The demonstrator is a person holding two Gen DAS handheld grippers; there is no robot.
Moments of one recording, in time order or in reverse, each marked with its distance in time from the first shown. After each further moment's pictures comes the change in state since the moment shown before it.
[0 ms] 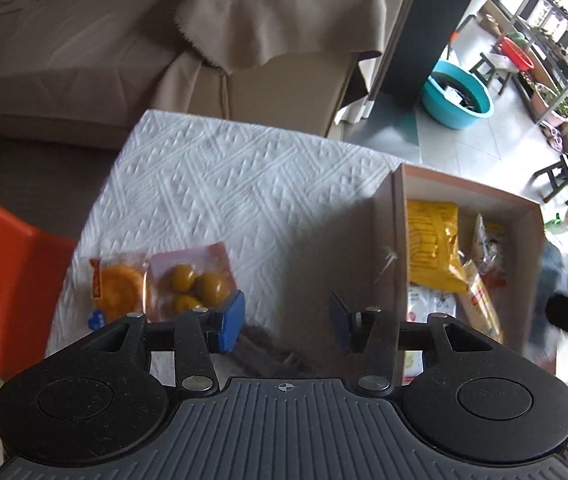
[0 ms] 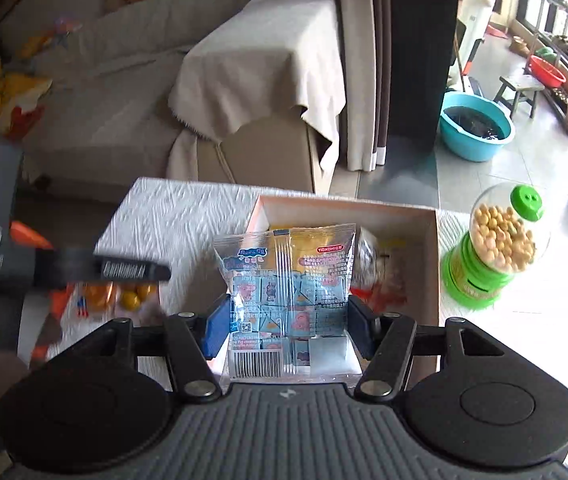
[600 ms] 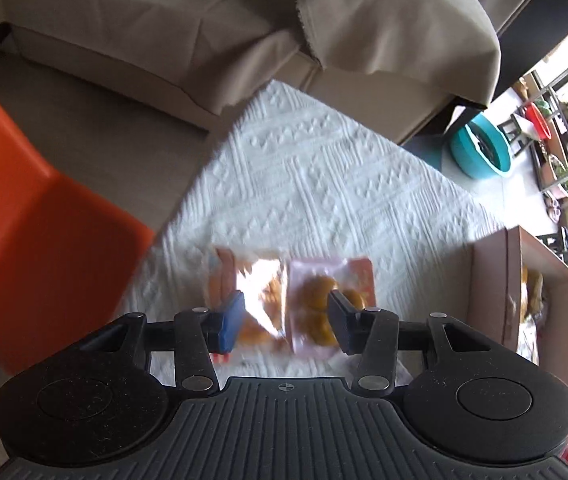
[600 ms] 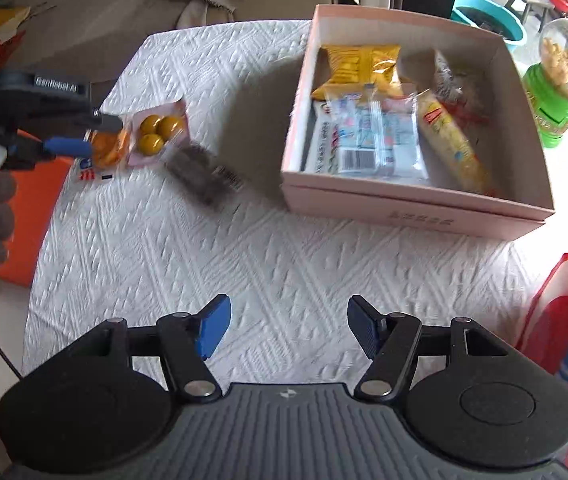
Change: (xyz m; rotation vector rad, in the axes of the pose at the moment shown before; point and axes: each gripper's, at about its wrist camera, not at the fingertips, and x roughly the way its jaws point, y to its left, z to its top) left arm 0.026 0.149 0.006 -0.219 -0.018 -0.089; right arm 0.055 0.080 -0.126 0.013 0.300 -0.023
